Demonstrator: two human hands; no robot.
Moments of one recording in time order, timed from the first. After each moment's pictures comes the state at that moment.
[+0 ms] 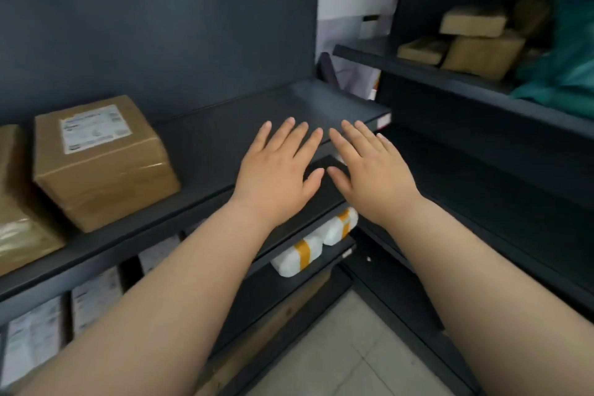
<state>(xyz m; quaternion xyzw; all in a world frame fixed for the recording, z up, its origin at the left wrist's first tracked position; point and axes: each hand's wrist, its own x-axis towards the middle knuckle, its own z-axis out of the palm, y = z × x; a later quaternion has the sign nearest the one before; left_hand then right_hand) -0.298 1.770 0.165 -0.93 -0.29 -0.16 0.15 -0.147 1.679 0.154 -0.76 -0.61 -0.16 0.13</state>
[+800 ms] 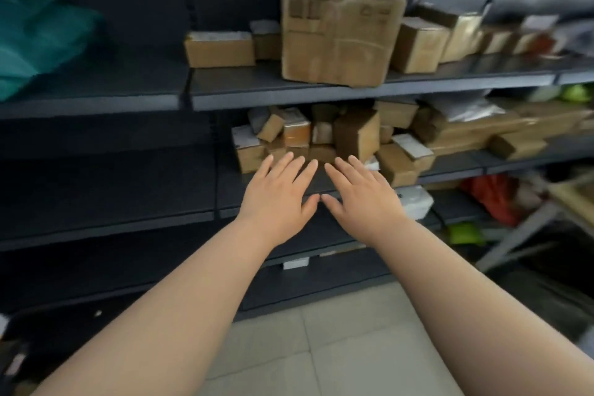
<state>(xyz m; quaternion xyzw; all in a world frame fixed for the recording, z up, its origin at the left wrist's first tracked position) 0.050 1.228 0.114 -0.96 0.26 -0.12 -0.02 0.028 1.064 0.120 -1.00 -0.08 -0.04 0.00</state>
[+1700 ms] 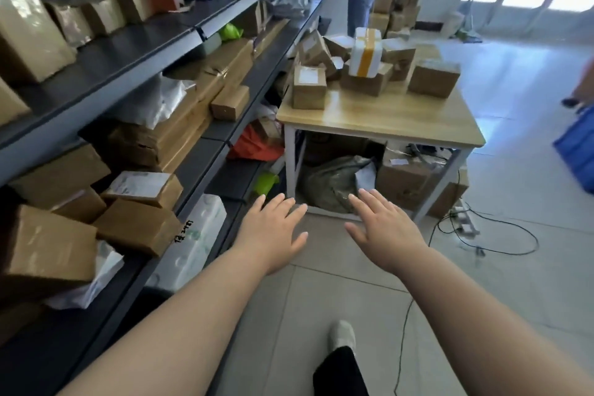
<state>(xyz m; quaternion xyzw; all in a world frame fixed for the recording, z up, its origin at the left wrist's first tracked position) 0.108 0.837 0.027 -0.70 0.72 0.03 0.05 -0.095 0.767 0.033 -0.87 0.48 0.02 0.08</state>
